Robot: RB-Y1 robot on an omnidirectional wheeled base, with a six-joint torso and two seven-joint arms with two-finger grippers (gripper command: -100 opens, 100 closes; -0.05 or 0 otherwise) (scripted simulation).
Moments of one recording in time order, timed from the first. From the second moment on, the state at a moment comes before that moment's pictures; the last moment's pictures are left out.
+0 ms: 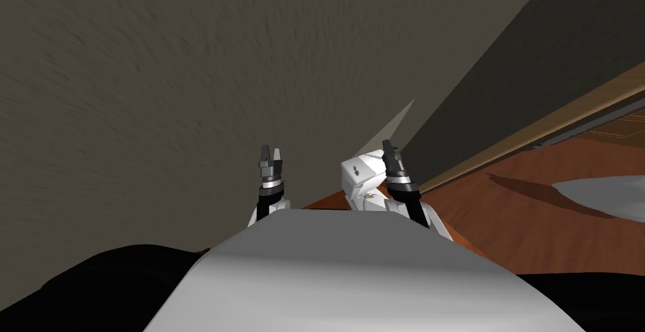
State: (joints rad) left arm 0.53 0.02 -0.06 -2.22 -0.01 -0.63 -0.10; right arm 0.49 -0.15 -0.05 -2.24 0.19 -0.47 0.29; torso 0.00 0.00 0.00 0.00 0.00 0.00
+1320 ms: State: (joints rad) left arm 0.53 0.02 -0.06 -2.22 -0.01 -0.63 -0.10; right arm 0.38 -0.21 -0.10 -2.01 0.56 -0.45 0.64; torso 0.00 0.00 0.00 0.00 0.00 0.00
